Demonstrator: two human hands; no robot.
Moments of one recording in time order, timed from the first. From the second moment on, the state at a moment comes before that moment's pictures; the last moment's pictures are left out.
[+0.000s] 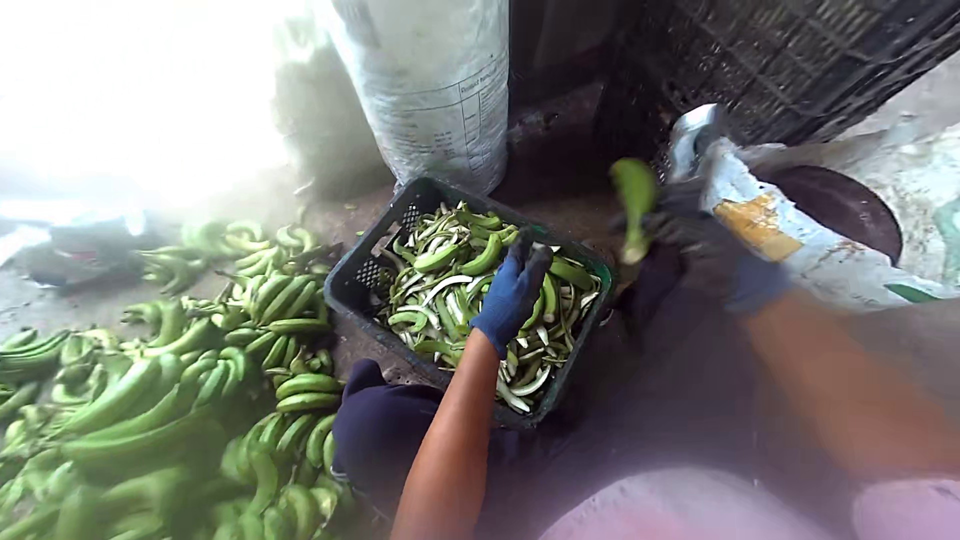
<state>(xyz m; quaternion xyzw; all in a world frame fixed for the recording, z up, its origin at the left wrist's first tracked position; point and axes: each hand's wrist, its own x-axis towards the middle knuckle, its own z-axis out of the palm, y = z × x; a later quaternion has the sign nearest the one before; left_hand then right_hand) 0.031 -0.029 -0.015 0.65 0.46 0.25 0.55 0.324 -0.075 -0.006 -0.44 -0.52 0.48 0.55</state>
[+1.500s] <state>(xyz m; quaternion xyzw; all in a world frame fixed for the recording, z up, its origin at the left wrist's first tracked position) -0.042 -0.004 0.044 0.25 0.33 0.76 0.50 0.130 -0.048 0.005 -0.44 -0.69 0.51 0.25</state>
